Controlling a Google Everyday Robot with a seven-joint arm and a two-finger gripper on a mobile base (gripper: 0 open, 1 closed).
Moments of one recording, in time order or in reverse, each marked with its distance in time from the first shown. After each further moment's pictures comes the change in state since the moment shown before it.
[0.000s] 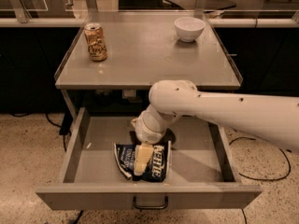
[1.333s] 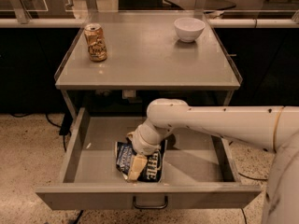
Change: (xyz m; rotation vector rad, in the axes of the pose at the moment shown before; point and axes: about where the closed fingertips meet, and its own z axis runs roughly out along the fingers) arm 0.012 0.005 0.078 -0.063 -0.074 0.013
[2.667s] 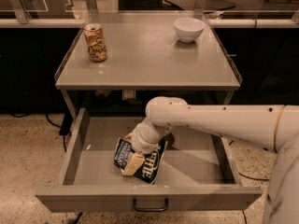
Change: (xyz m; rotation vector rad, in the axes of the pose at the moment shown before) arm -0.004 0.000 -0.006 0.000 0.000 0.000
